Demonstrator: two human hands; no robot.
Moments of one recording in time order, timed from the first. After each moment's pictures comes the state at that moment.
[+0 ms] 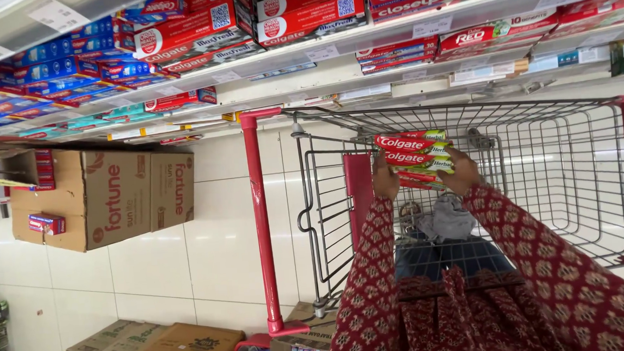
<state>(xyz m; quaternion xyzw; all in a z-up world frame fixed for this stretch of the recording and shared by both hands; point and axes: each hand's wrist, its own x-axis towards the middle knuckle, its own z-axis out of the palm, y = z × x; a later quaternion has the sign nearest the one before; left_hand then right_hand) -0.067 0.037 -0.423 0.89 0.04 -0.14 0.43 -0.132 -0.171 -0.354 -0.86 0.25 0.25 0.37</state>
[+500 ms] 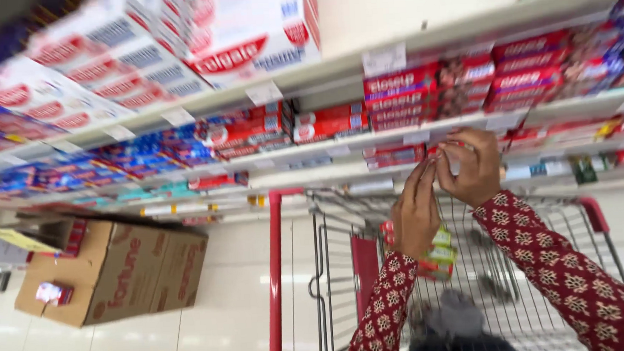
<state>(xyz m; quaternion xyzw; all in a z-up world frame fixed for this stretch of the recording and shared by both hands) -0.039 -0.043 -0.033 0.82 -0.32 0.17 0.44 -0.023 -0.202 -0.021 -0.84 -0.13 -0.49 0.20</state>
